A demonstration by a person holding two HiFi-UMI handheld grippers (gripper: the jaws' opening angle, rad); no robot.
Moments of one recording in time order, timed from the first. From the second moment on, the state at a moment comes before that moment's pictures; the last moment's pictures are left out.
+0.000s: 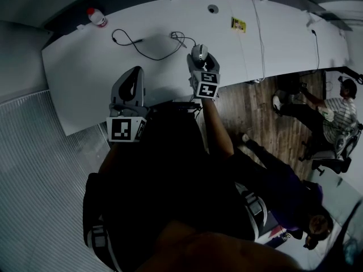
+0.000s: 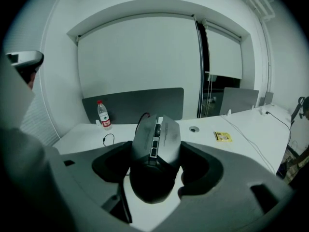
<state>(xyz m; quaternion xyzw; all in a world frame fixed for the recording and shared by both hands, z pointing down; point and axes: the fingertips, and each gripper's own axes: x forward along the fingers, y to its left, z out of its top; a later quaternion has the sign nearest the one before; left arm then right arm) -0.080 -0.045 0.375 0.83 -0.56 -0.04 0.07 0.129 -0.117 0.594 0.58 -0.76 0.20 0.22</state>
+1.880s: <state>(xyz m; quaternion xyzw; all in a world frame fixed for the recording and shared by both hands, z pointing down) -0.078 -0.045 0.383 0.82 -0.56 -0.03 0.08 0.132 -0.078 0.741 0.52 -0.72 0.30 0.34</state>
